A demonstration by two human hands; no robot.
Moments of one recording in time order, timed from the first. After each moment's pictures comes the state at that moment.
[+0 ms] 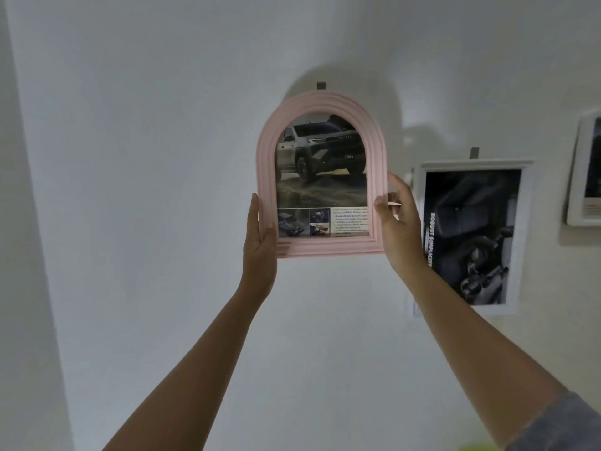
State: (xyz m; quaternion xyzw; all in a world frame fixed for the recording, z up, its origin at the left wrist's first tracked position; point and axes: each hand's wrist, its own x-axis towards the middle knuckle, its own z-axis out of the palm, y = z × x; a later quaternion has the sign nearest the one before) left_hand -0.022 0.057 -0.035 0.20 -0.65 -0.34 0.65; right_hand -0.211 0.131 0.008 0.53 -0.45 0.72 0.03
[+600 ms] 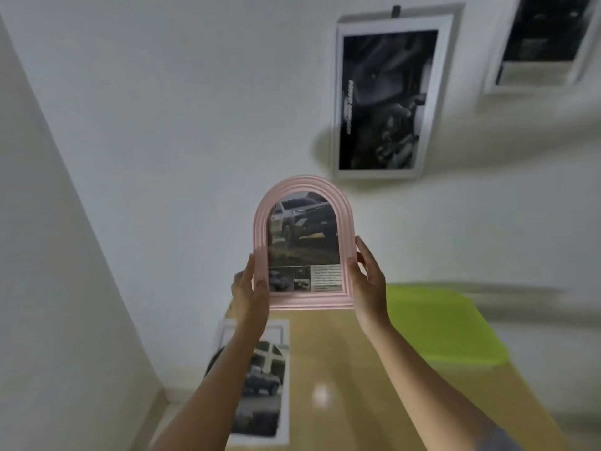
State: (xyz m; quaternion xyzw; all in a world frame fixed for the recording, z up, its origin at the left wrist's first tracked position) left_hand -0.108 0.320 -0.290 0.53 -0.56 -0.36 0.53; right_hand -0.282 0.373 -0.264 0.45 -0.50 0.70 -0.23
